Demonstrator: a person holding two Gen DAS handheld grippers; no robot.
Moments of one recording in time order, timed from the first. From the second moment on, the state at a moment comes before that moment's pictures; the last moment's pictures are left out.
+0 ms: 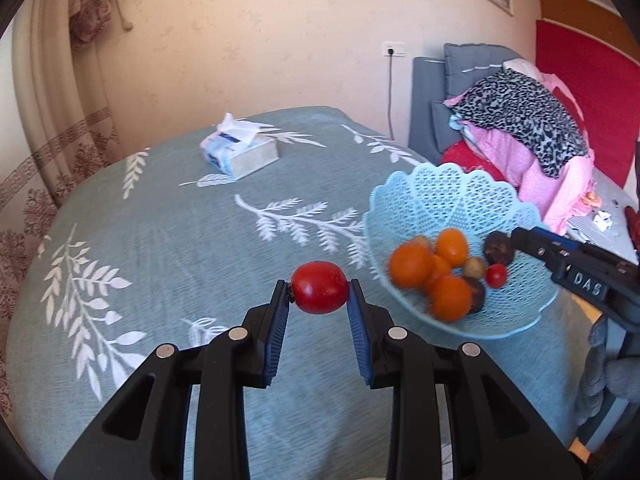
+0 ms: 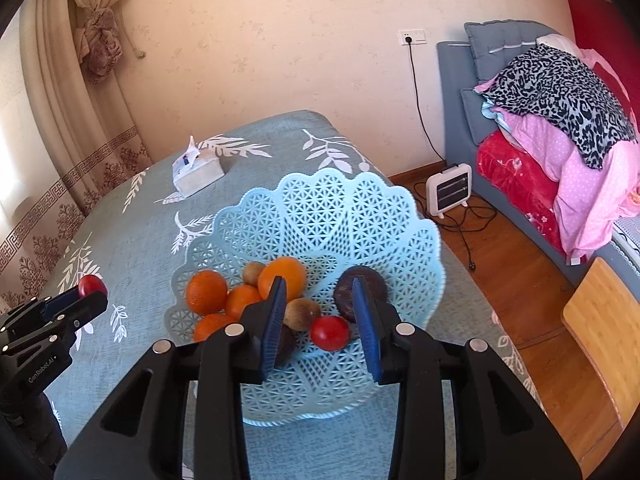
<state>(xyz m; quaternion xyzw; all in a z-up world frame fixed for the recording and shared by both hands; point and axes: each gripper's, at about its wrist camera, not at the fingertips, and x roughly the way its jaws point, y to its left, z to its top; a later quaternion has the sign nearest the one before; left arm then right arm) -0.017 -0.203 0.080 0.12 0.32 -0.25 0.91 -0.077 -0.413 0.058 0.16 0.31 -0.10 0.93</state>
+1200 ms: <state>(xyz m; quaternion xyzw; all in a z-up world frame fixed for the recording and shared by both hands) -0.021 -0.276 0.069 0.13 0.32 -0.30 0.89 -0.104 -0.435 0.060 0.18 0.27 -0.15 0.93</state>
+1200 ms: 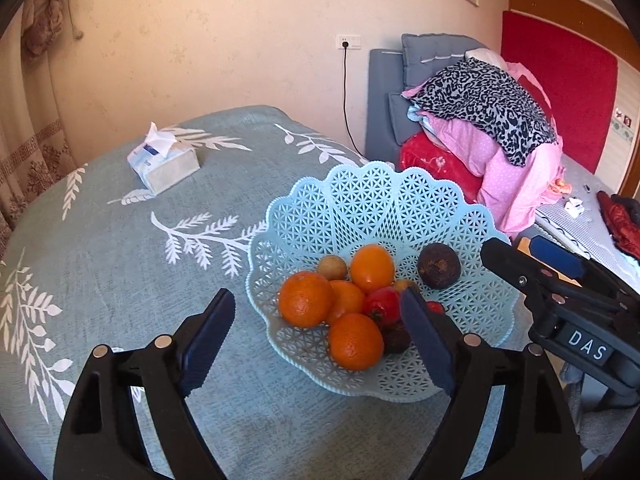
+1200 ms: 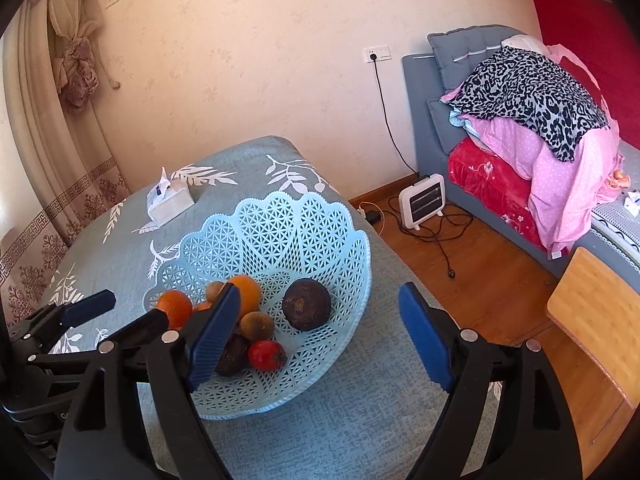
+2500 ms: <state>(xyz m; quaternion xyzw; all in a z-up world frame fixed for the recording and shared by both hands) -0.044 -0.226 0.074 0.15 0.27 -0.19 0.93 -0.108 -0.385 0.064 0.03 0.27 -0.21 0.94</state>
